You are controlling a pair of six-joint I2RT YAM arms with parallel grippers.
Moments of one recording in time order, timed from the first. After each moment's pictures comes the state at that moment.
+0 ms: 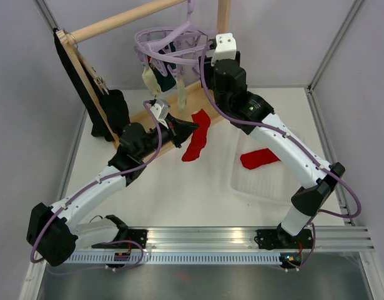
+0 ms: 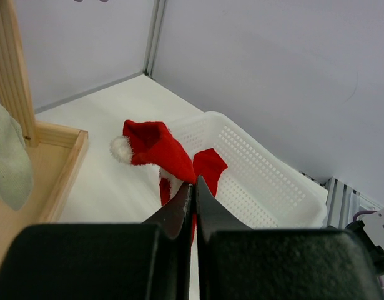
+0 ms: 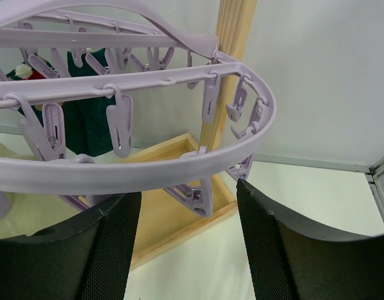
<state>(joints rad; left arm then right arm) -0.62 1.14 0.84 0.44 0.34 -0.32 0.76 1.69 1.95 -0.33 0.70 -0.01</state>
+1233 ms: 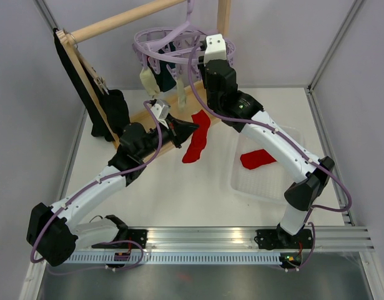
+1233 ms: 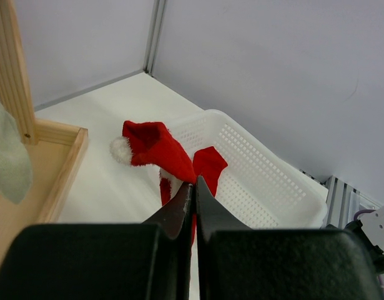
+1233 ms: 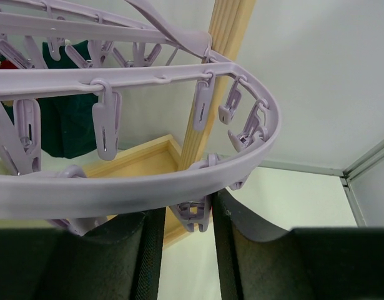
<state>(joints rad) -0.62 1.14 0.84 0.44 0.34 -0.32 0.76 1.77 1.97 -0.28 0.77 -0.11</state>
